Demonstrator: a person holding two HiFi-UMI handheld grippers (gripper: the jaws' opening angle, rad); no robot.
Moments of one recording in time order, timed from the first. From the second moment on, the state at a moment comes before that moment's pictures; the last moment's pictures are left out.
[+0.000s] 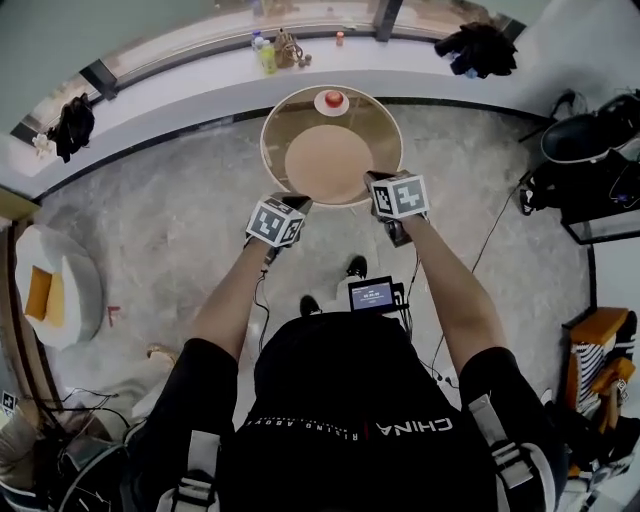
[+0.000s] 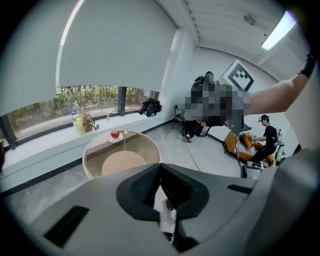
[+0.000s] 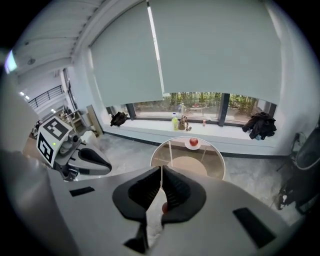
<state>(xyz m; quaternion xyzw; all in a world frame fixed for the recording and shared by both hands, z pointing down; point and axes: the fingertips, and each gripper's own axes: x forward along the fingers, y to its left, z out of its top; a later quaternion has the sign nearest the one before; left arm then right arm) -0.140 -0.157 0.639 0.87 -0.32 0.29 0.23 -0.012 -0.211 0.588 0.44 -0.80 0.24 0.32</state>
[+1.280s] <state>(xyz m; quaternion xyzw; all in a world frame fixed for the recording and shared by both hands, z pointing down) -0.032 -0.120 0.585 0.84 -0.39 0.22 0.30 0.065 -0.137 0.581 0.36 -0.85 0.16 0.35</state>
